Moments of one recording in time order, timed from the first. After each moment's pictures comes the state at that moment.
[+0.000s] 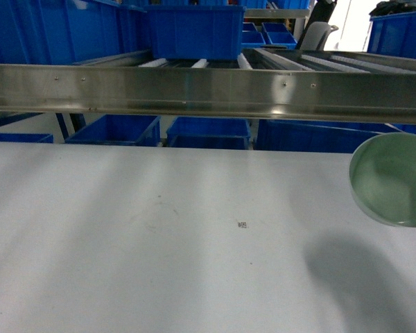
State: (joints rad) left arm 0.00 0.01 0.01 0.00 0.00 0.00; right arm -0.08 1.72 0.85 0.29 -0.20 -0.39
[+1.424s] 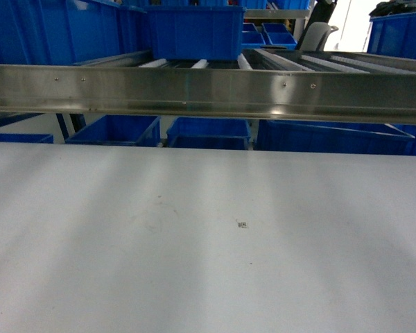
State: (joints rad) left arm 0.00 0.01 0.01 0.00 0.00 0.00; right arm -0.29 0.86 0.47 0.11 -0.49 -0.25
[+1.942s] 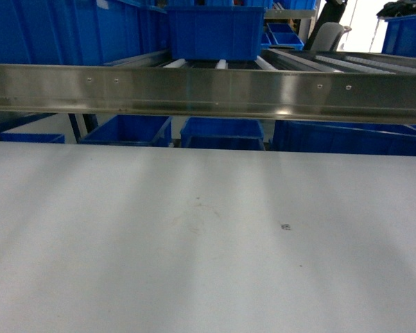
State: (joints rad) left arm 0.00 0.01 0.01 0.00 0.00 0.00; right arm -0.30 0.86 0.47 0.11 -0.48 -0.25
